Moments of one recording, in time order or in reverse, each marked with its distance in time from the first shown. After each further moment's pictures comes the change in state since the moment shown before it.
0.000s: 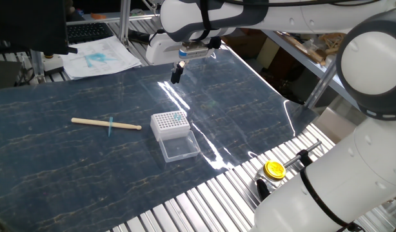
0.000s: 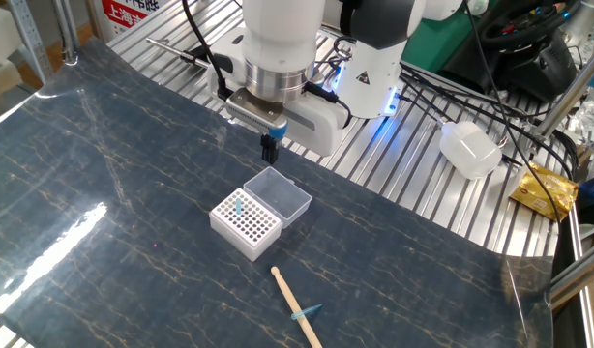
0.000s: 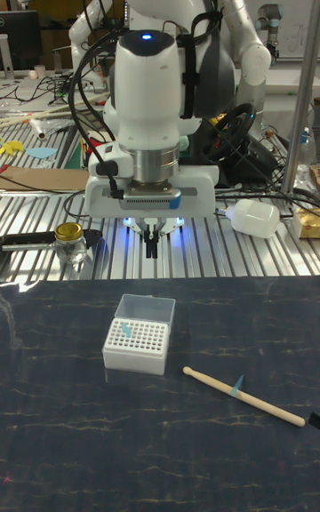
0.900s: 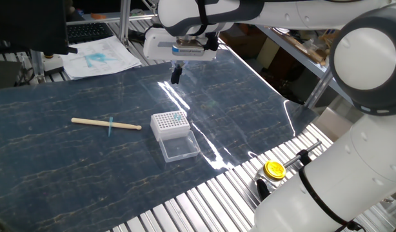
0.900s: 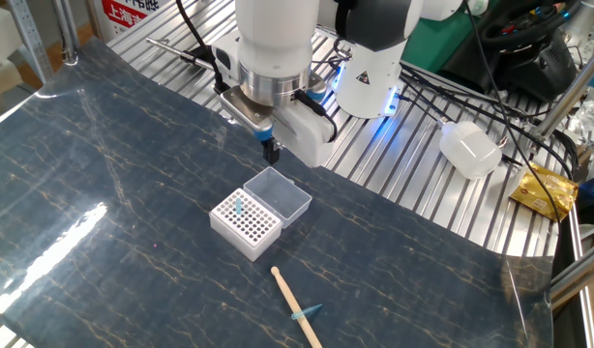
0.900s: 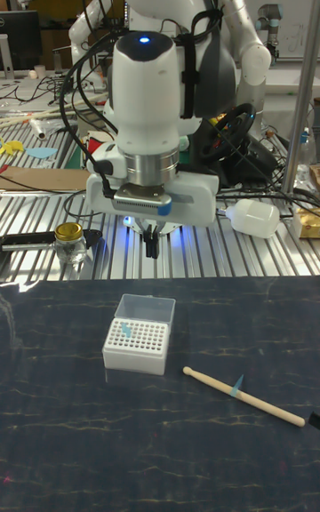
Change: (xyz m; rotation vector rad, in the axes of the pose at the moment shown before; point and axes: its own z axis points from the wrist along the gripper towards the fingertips) arm -0.001 0.001 0.001 -0.005 0.046 0.243
